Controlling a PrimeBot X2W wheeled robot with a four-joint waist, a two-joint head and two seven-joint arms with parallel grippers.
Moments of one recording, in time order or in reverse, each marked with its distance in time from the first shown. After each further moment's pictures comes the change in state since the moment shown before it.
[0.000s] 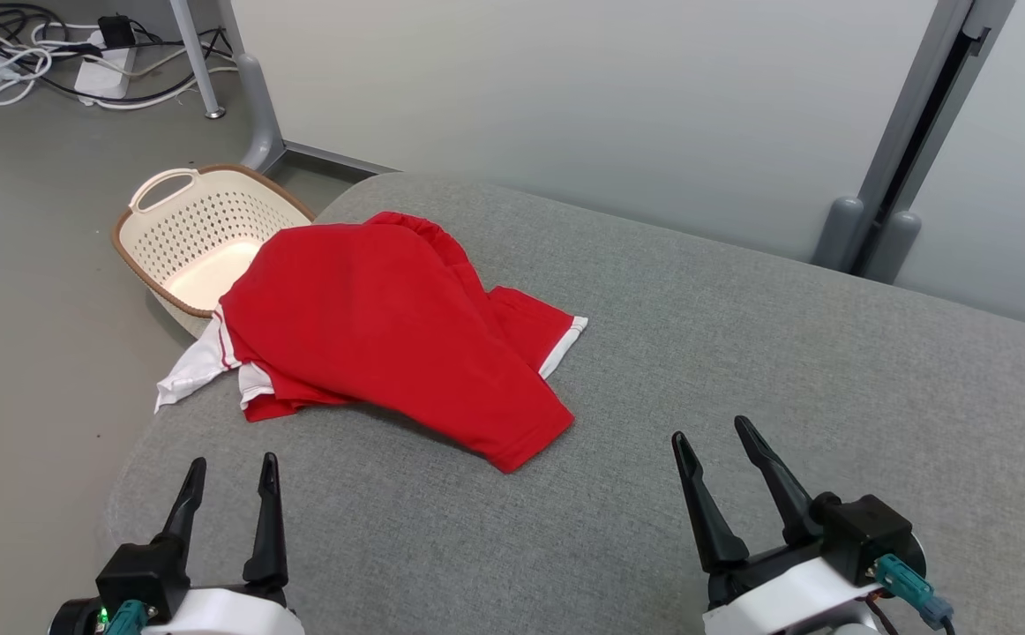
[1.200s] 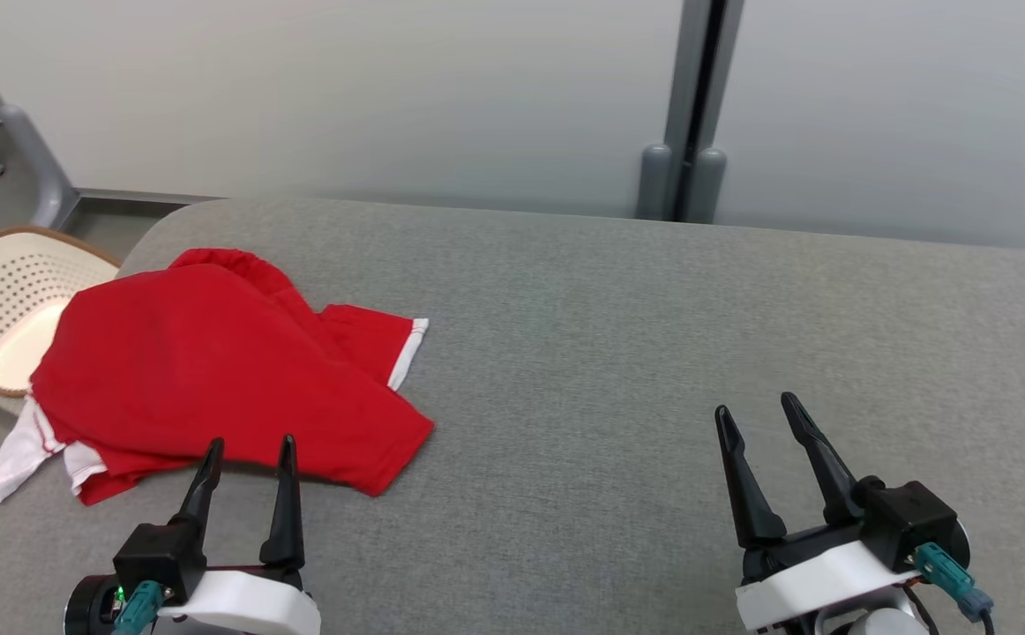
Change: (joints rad) left arm -0.033 0.000 -0.039 0.005 -0.016 0.005 0.000; right arm -0.001 0.000 -0.095 -0.034 -0.051 0.000 0.000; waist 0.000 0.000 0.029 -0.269
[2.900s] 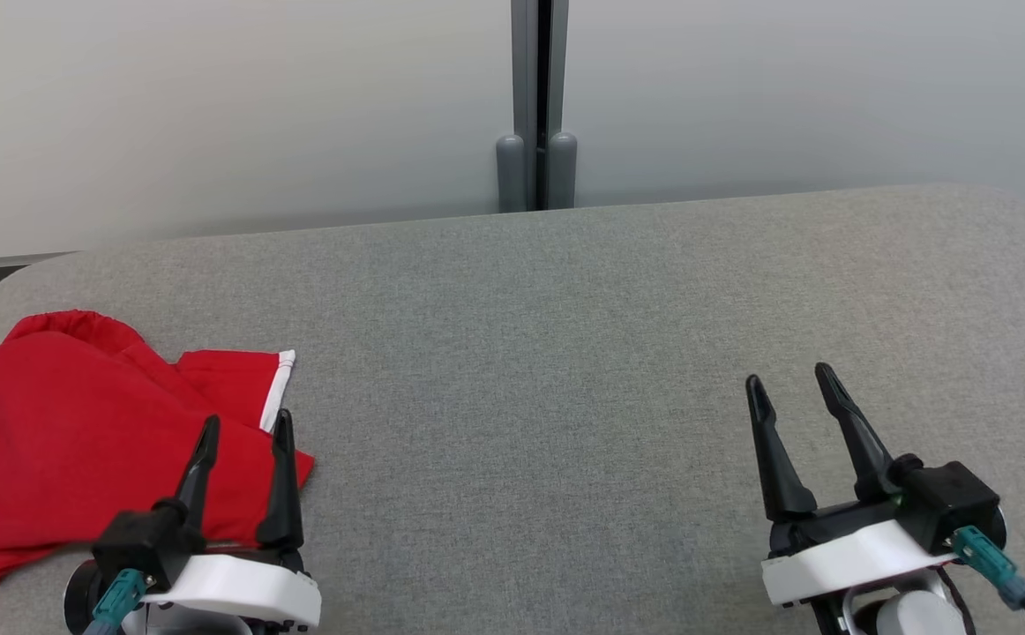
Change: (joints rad) left arm -0.003 0.003 -0.007 -0.084 -0.082 0.005 0.030; right arm -0.007 0.001 -0.054 -0.078 -0.040 0.000 0.033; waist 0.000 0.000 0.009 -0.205
